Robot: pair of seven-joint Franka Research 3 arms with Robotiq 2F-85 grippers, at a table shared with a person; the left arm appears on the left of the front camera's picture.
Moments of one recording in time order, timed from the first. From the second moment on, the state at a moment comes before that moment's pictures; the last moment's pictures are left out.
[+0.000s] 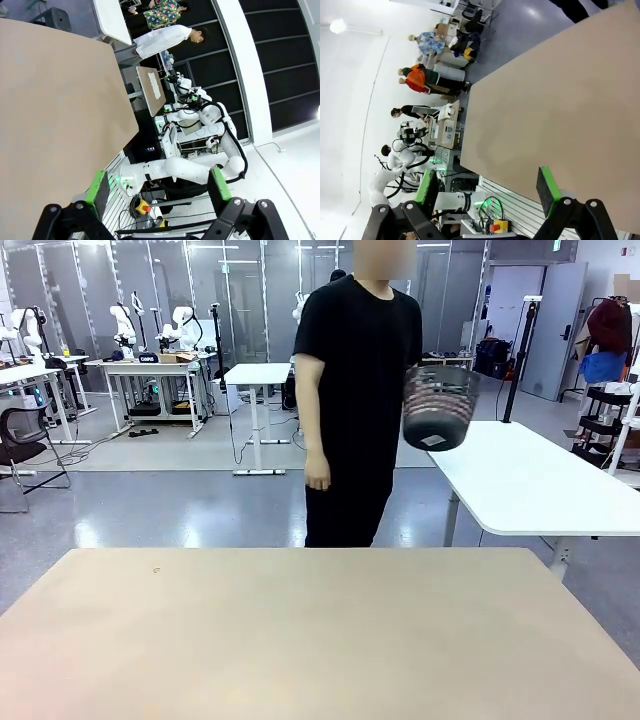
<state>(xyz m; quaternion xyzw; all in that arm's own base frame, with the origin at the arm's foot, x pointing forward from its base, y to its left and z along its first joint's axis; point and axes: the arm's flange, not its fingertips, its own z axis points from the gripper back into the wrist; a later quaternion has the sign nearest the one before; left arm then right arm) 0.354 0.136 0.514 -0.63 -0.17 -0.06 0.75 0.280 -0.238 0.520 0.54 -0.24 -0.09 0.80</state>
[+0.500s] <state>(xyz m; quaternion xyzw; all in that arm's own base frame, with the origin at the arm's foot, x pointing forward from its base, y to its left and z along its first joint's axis) 0.354 0.136 0.514 -0.63 -0.17 -0.06 0.75 0.283 -0.244 0.506 0.53 -0.23 -0.11 0.81</state>
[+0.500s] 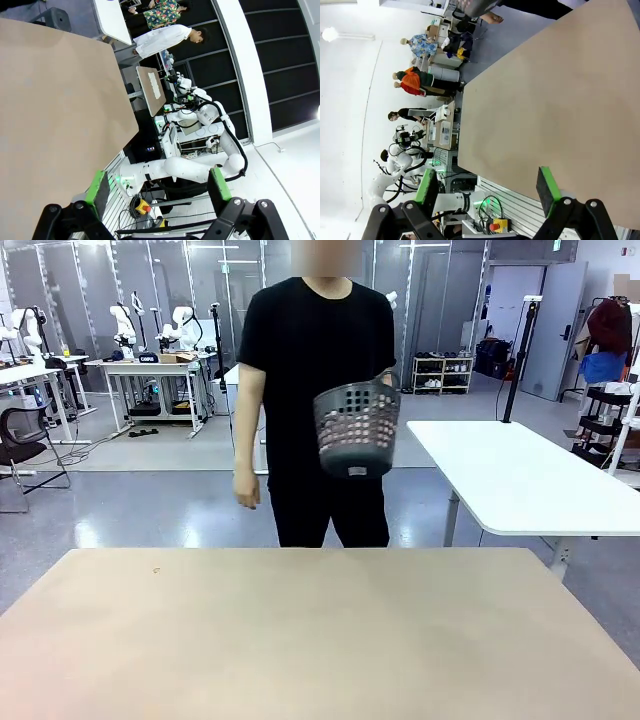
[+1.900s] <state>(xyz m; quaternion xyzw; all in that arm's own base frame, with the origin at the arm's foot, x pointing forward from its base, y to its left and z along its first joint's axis) 0.354 0.135 0.514 -0.63 -0.17 -0.06 0.75 0.283 -0.245 0.507 0.53 -0.23 -0.11 0.81</state>
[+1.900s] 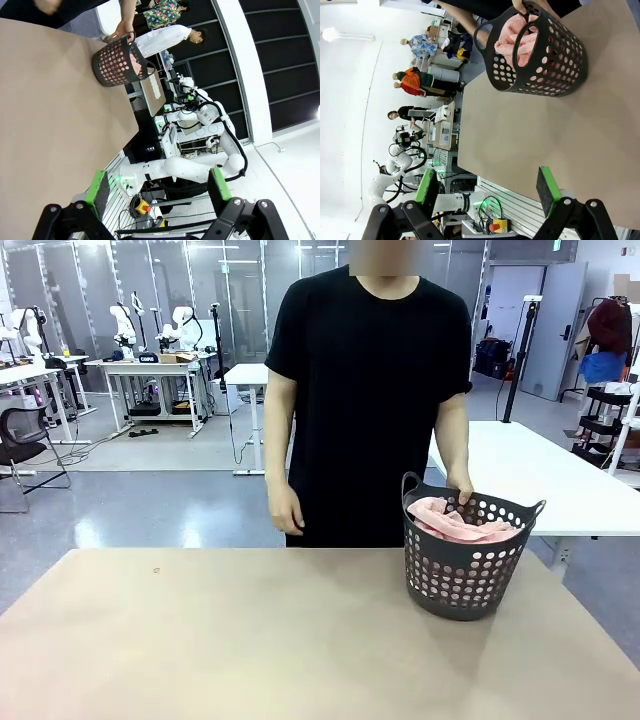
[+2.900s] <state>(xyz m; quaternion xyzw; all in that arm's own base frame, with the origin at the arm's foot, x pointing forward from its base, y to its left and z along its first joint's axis) 0.354 0.136 0.514 -0.63 -0.17 -0.06 0.75 0.283 -0.245 0.507 0.53 -0.23 -0.11 0.81</state>
